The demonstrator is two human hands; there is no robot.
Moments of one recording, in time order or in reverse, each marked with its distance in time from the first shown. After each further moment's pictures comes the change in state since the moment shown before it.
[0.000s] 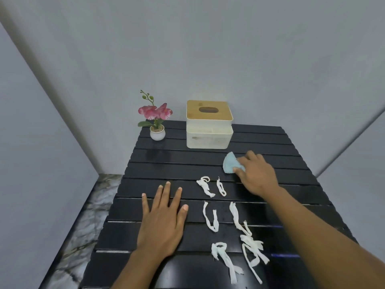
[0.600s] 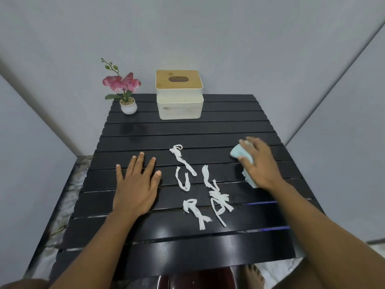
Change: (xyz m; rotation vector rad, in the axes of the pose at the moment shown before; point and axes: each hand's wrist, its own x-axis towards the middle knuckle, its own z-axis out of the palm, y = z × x) left_hand -0.003 0.006 -0.010 -0.008 -0.034 0.002; right_hand -0.105 0.062 -0.014 0.306 0.078 0.091
